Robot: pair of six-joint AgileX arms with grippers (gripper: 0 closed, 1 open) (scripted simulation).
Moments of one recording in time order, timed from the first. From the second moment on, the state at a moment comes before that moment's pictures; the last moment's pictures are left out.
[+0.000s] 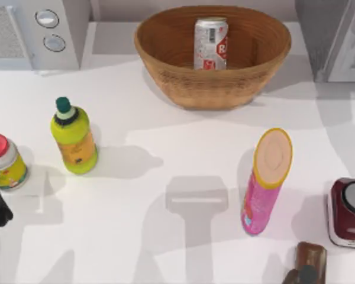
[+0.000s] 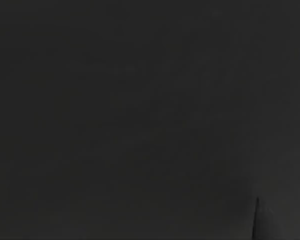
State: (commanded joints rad) left arm 0.00 0.00 0.00 0.00 0.00 0.00; right arm 0.26 1.32 1.75 -0.43 0.27 0.01
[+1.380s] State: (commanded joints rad) left arm 0.00 0.00 0.00 0.00 0.00 0.00; right arm 0.34 1.40 1.84 -0.40 0.39 0.00
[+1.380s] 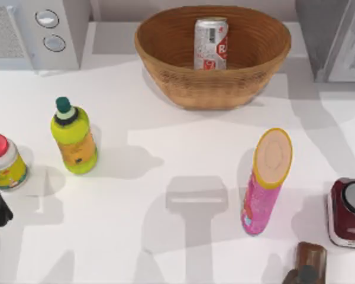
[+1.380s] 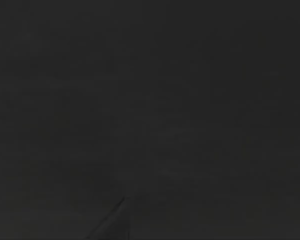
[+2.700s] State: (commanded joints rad) left arm 0.00 0.00 0.00 0.00 0.00 0.00; right arm 0.05 0.17 0.18 -0.06 0.06 0.00
